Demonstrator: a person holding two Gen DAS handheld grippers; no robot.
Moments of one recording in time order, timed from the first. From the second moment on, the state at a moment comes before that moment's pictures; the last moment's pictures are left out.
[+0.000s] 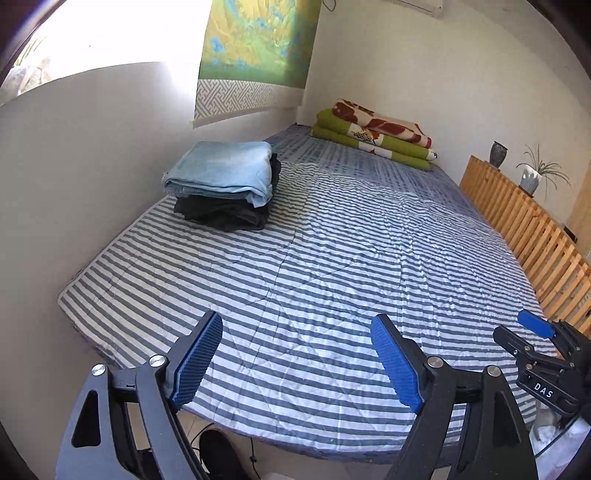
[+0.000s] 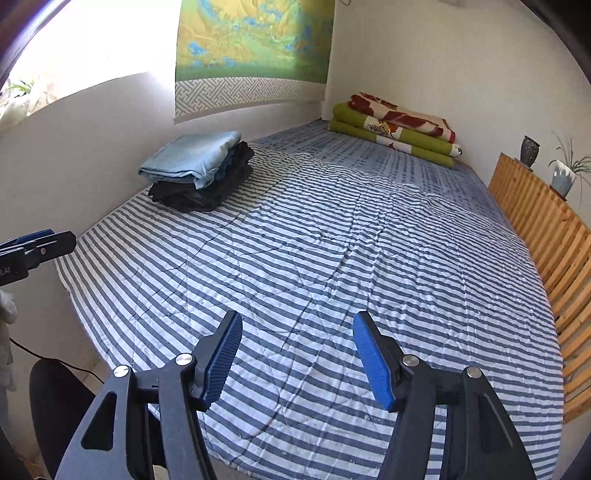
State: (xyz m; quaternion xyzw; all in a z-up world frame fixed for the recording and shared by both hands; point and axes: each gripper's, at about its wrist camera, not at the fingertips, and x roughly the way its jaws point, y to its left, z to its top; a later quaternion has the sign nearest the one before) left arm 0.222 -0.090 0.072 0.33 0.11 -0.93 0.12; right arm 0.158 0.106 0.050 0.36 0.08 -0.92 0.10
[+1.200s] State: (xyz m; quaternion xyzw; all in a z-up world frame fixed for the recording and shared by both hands) left arm 0.253 -0.050 0.074 0.35 0.06 -0.93 0.11; right arm 0.217 0.110 0.037 0.33 0.07 -0.94 0.08
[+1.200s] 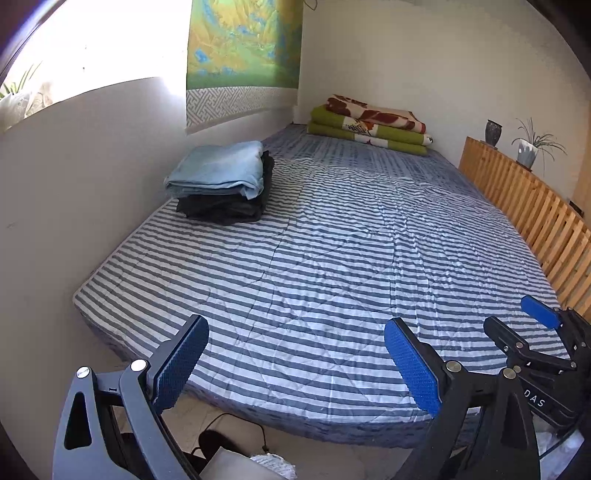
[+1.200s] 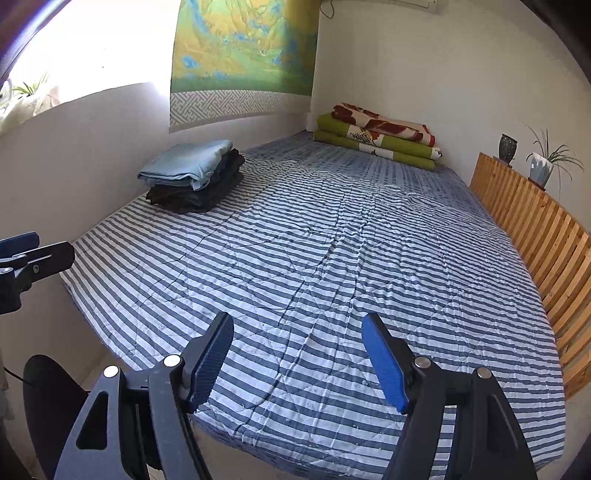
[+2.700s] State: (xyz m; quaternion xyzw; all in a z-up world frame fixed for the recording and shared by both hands) left arm 0.251 -0.052 0.050 0.36 0.07 -0.92 0.11; right arm 0.224 0.112 0.023 0.35 0.06 -0.93 0.08
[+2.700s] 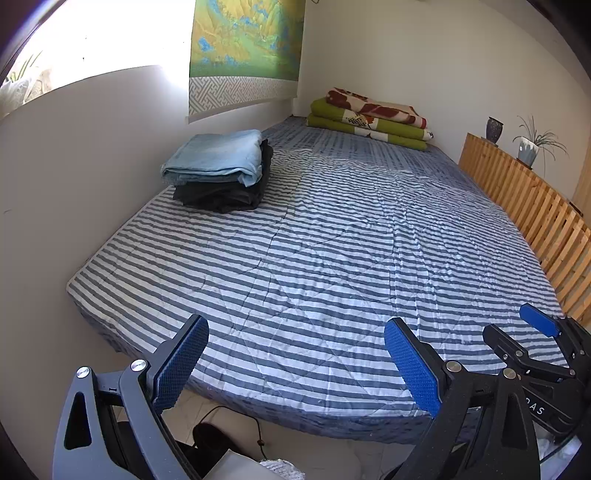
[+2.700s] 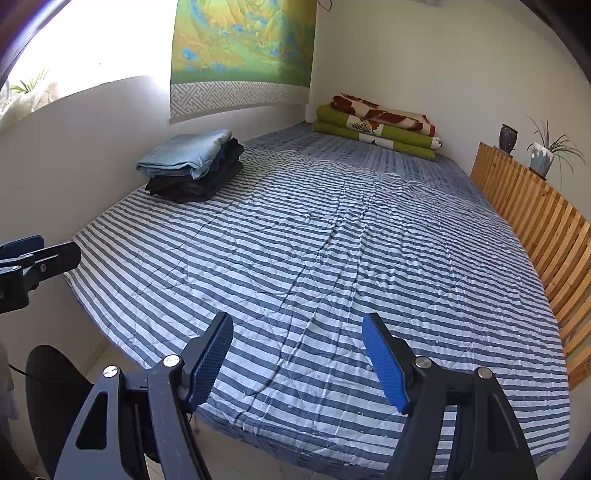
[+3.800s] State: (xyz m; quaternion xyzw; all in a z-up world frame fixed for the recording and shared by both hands) left arm 0.227 -0.043 0.028 0.37 0.08 -0.92 0.10; right arm 0.215 0.115 0.010 0.37 0.06 -0.93 0.07
